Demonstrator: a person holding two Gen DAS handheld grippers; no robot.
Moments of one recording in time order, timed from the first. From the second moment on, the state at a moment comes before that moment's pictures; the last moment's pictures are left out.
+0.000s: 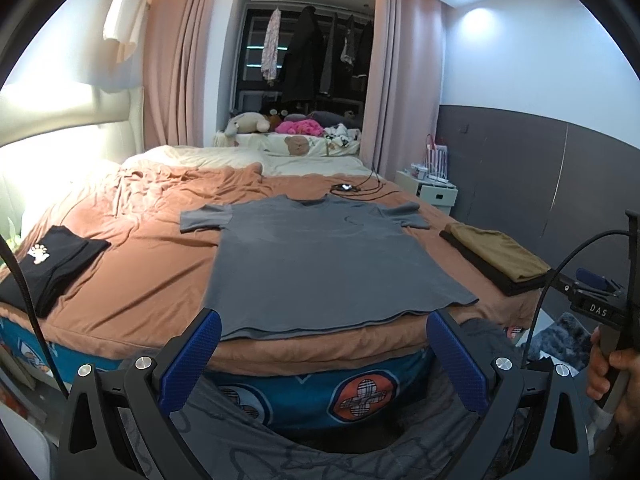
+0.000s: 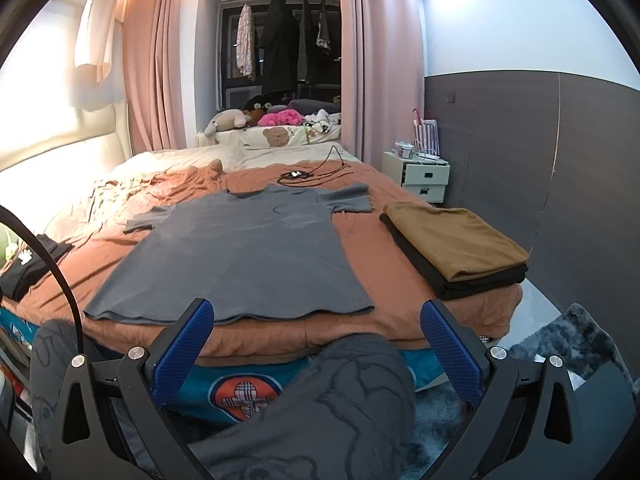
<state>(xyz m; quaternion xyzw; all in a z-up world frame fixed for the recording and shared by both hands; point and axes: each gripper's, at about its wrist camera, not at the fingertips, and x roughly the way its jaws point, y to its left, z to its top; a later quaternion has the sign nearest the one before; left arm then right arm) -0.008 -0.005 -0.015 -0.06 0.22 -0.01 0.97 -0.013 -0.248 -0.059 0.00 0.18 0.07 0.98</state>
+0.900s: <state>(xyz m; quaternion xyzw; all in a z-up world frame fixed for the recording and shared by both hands) 0.055 0.084 0.006 -0.08 0.23 0.05 0.97 0.062 -0.189 -0.030 -0.02 0.19 0.13 0.97</state>
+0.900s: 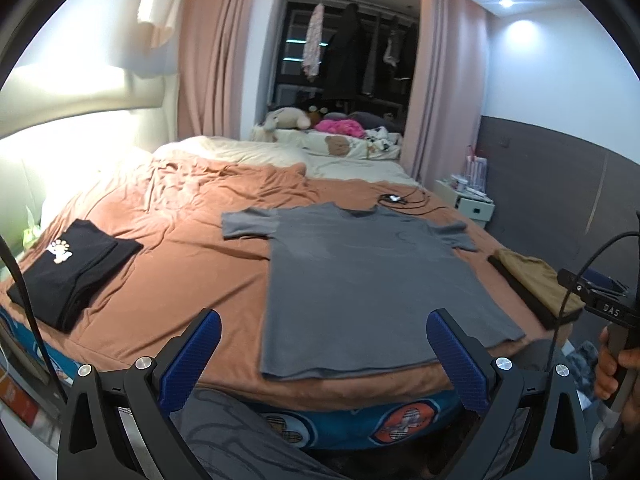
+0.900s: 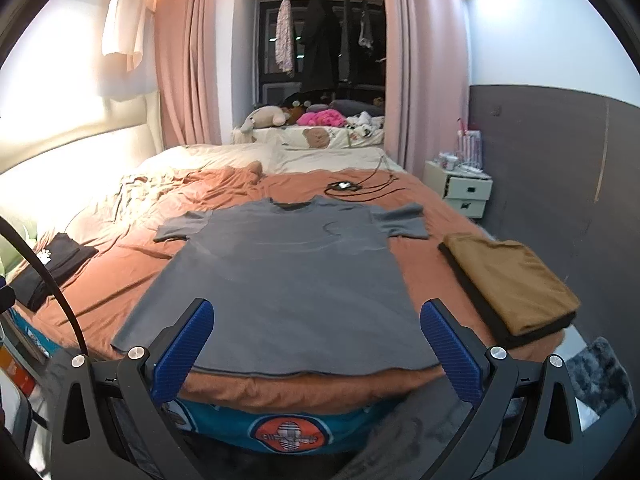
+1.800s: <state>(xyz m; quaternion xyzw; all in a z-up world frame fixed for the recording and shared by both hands) 0.212 0.214 -0.032 -0.13 0.32 0.14 0.93 0.237 -0.158 -0.012 0.00 0.28 0.27 0.92</state>
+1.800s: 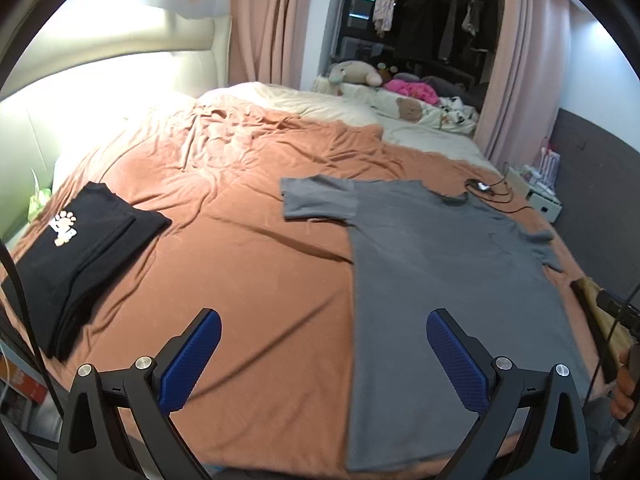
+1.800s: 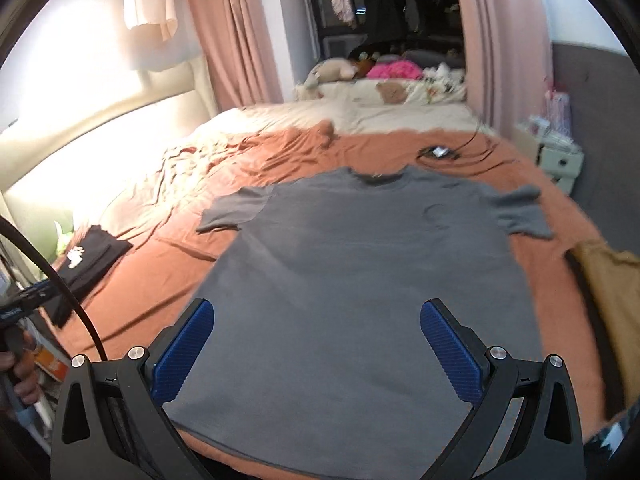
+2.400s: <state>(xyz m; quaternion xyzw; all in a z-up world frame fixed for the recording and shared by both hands) 0.327 0.291 -0.057 -0.15 0.36 0.14 0.91 0.341 -0.084 -0.016 -0.06 0.27 0.28 0.92</state>
